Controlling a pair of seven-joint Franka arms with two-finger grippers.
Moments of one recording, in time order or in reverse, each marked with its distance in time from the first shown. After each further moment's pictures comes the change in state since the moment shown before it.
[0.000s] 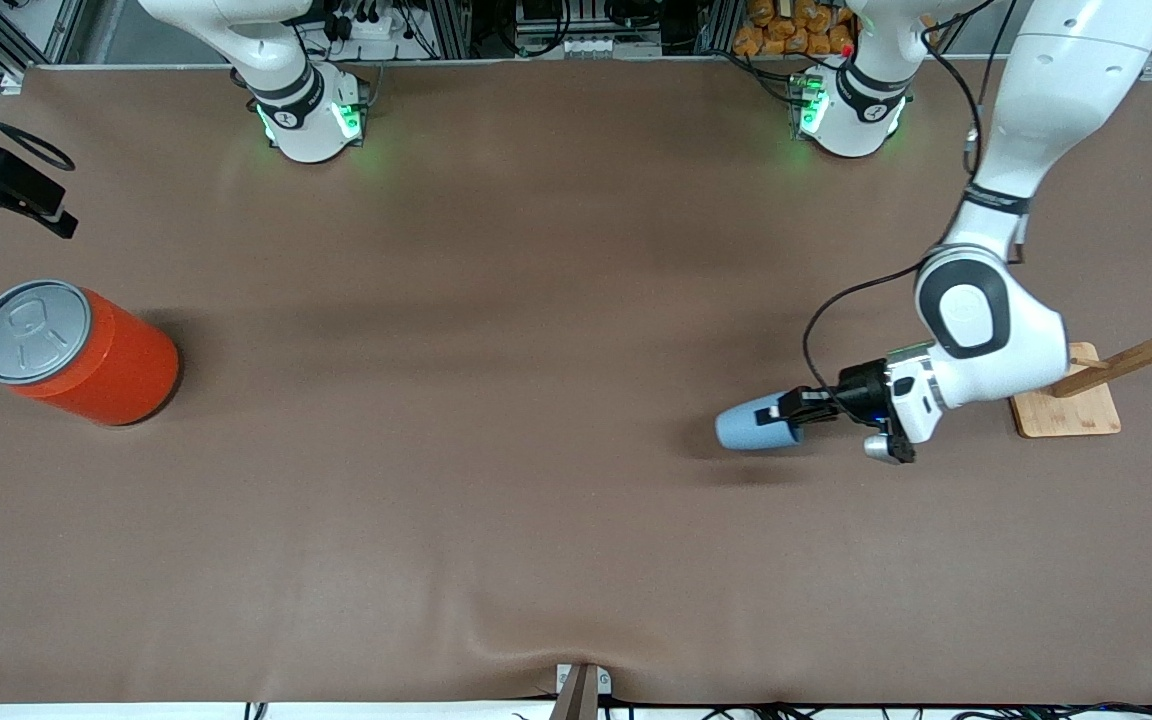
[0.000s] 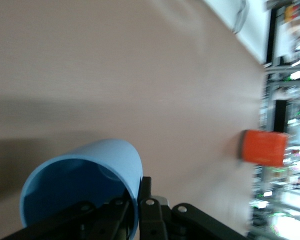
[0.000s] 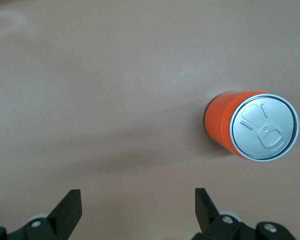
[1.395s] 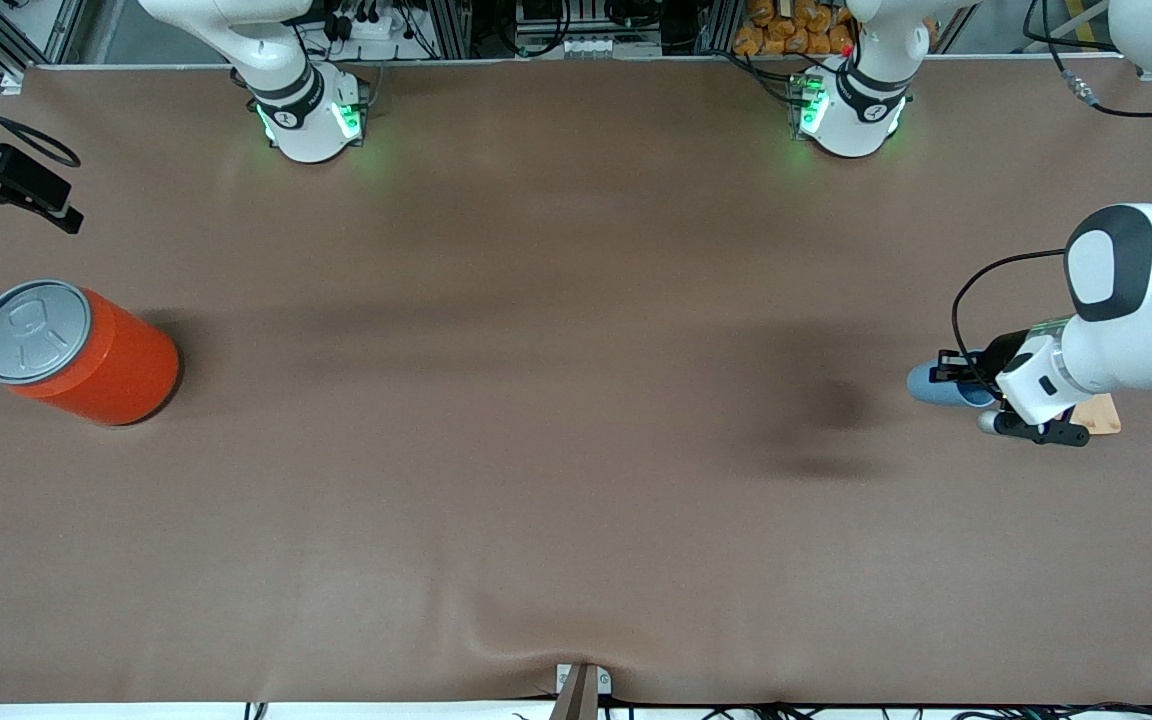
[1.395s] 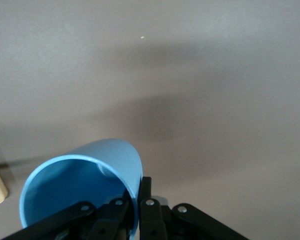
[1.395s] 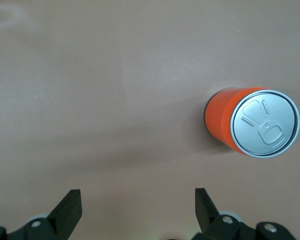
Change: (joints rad) left arm 0.165 -0.130 0.002 0.105 0.899 -0.350 -0.352; right arm 0.000 -0.003 0.006 -0.001 -0.001 -0.018 0.000
